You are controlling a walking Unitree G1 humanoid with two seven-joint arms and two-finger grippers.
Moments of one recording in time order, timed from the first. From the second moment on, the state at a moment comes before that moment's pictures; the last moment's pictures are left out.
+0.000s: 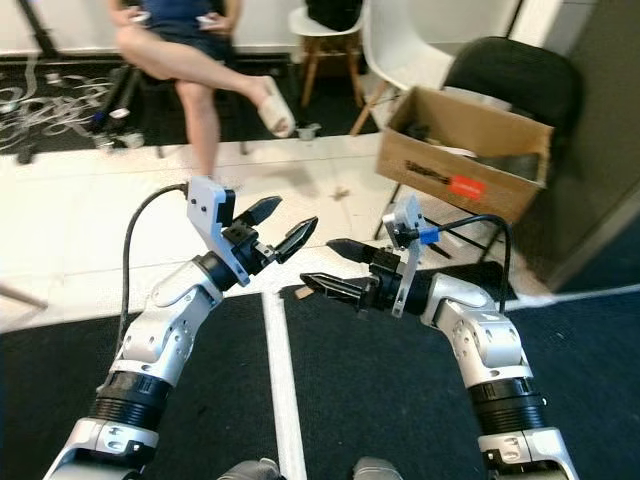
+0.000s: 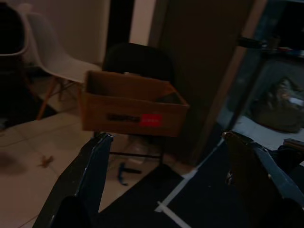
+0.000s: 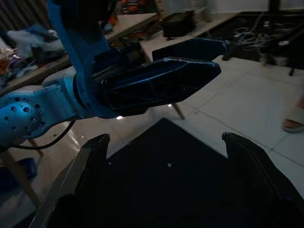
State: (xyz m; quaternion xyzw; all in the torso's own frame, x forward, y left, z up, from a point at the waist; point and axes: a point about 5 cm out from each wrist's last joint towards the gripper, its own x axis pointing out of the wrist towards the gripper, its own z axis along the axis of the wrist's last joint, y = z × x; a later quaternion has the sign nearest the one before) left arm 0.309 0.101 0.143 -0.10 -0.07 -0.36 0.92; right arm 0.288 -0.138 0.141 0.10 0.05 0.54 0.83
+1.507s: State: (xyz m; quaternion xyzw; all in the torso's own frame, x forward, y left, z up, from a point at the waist) left arm 0.323 0.139 0.134 -0.07 -0.09 -0.16 0.98; right arm 0.327 -0.187 0.159 0.11 -0.07 0.27 0.95
